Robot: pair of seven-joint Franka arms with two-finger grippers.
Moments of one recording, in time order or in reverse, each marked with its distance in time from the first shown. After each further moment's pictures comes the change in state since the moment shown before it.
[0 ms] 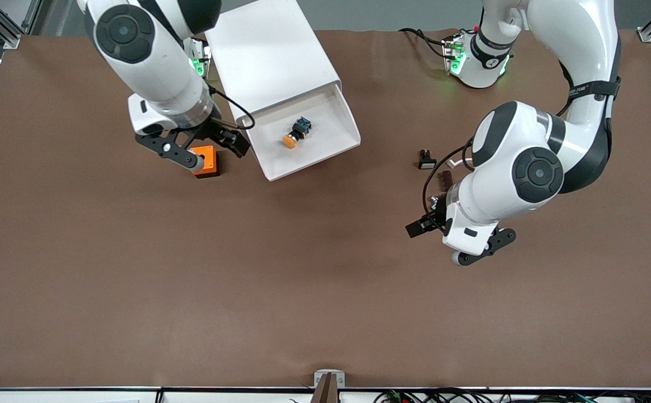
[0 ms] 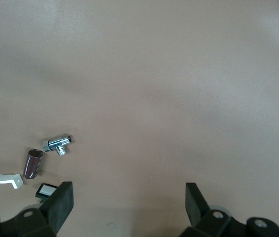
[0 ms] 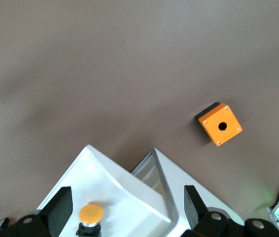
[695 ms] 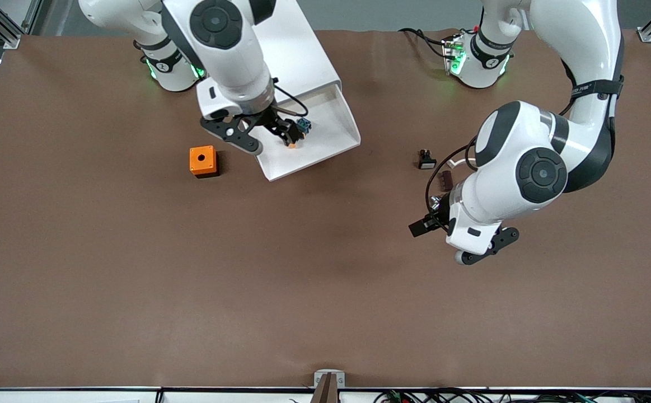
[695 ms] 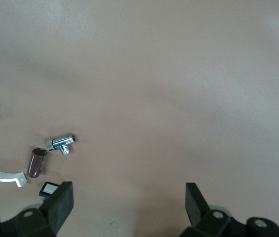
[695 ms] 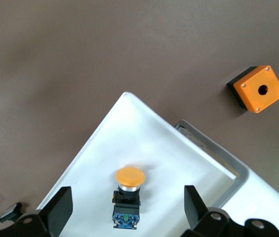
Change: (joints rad) left arm 0.007 -0.007 0.000 -0.015 0.000 -0.001 0.000; right arm 0.176 0.057 -0.001 -0.021 0.009 0.097 0.163
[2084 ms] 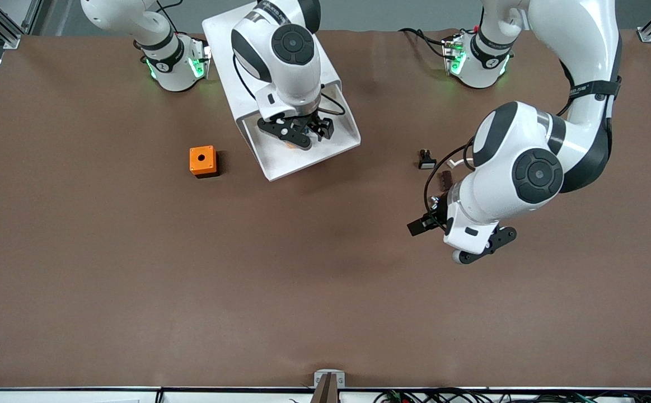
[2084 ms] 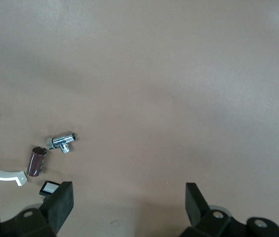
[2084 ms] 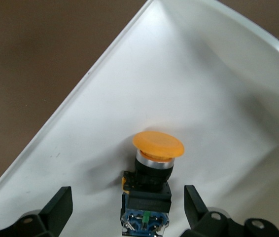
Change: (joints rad) left arm -0.005 0.000 0.000 -0.007 0.000 0.000 0.000; right arm 0.140 0.090 -0.001 -0.102 -0.008 0.148 0.068
